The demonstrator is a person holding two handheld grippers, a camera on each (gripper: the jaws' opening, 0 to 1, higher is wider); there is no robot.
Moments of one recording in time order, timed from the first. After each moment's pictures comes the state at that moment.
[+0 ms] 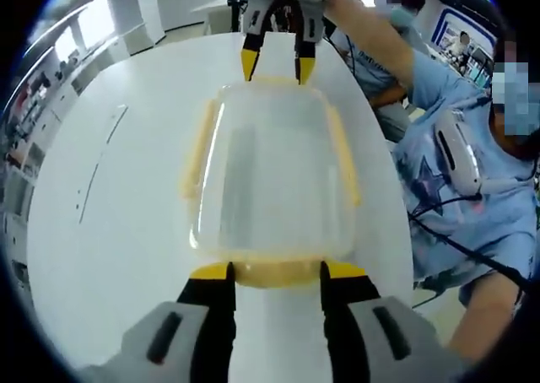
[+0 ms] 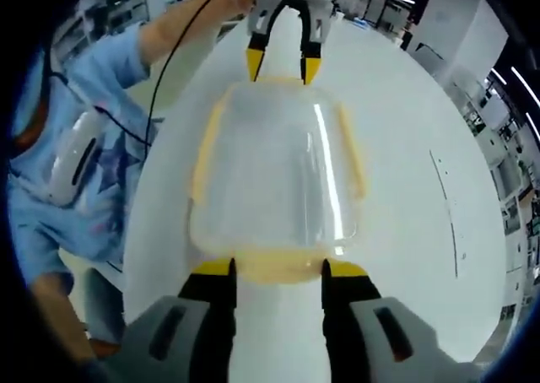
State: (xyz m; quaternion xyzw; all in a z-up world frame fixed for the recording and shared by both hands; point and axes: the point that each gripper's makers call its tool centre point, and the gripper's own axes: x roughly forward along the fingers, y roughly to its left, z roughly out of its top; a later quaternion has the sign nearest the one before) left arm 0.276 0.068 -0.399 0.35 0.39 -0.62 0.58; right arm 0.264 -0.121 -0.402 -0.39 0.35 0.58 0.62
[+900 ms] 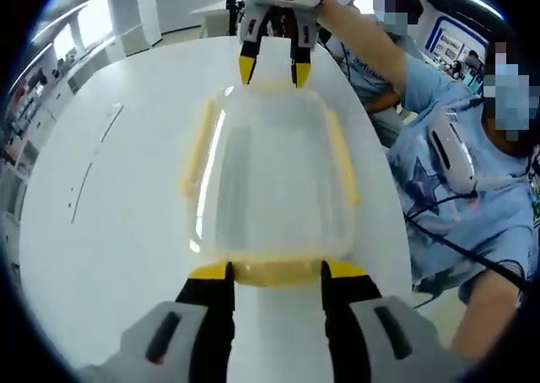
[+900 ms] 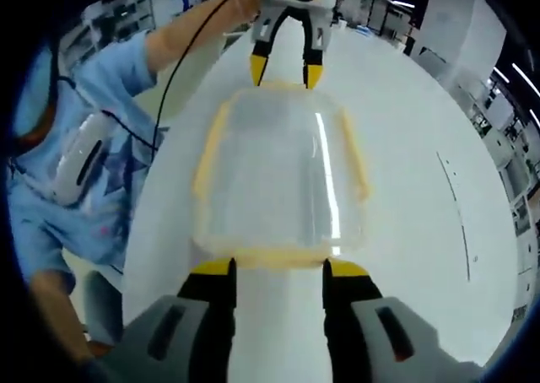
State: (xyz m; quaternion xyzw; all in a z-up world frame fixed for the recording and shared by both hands) left arm 0.267 0.068 -0.406 0.33 0.39 -0.64 0.58; right arm 0.259 -0.123 -0.411 -0.36 0.34 0.61 0.62
